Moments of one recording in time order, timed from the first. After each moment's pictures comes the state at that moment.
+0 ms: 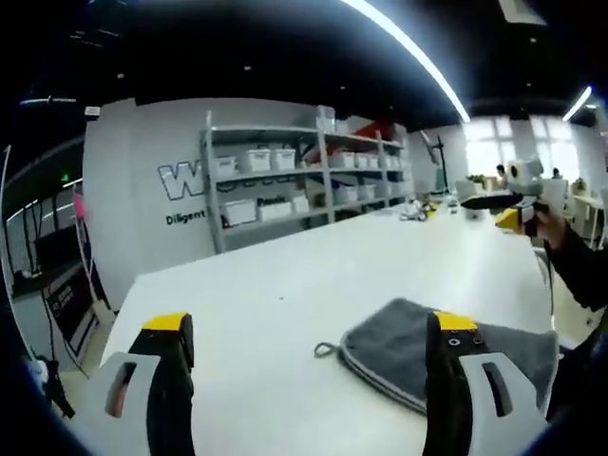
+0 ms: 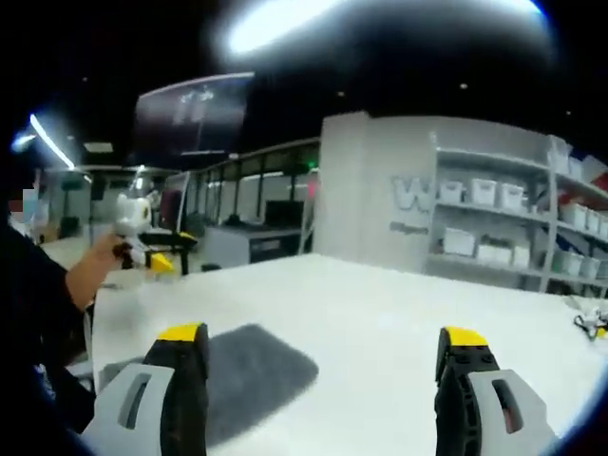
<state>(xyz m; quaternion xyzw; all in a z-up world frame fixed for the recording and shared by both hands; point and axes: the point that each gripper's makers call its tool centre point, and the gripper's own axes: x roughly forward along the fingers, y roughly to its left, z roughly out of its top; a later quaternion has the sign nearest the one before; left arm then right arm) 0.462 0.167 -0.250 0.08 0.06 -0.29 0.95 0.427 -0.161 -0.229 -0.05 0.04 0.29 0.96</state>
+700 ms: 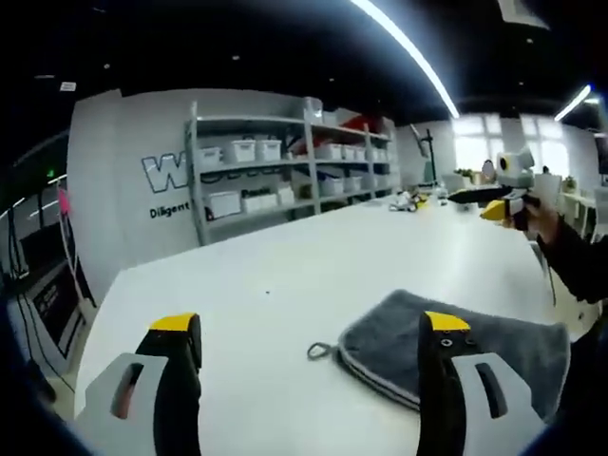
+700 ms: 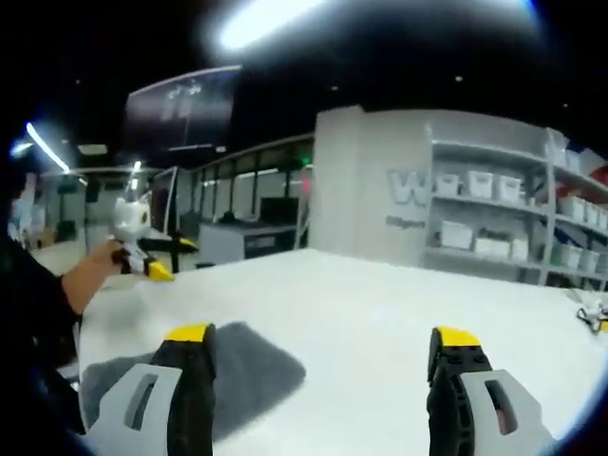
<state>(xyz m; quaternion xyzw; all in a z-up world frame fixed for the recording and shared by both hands) 0.485 0.146 -0.279 0.08 0.09 -0.32 0.94 0.446 -0.156 -0.250 -0.04 0.05 0.28 0.96</state>
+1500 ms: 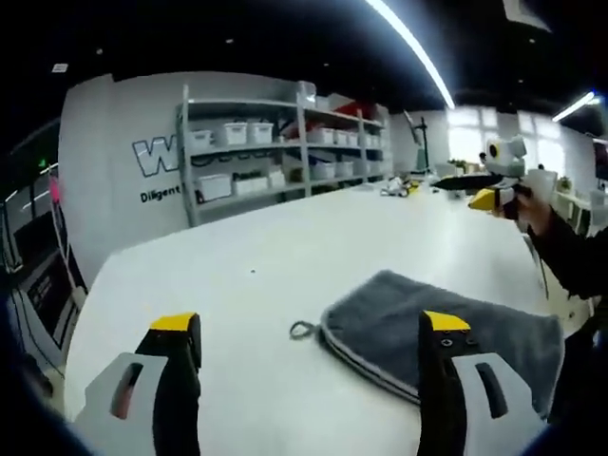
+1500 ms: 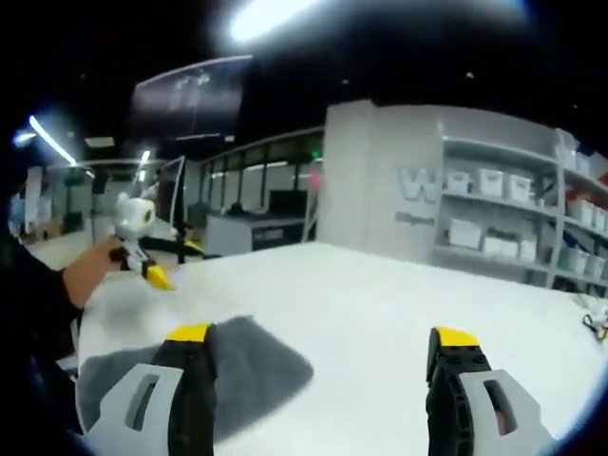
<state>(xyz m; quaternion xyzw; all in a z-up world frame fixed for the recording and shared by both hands) 0.459 0.135 -0.305 0.08 0.13 -0.32 0.93 0.443 -0.130 -0.262 -0.07 0.07 0.30 0.95</state>
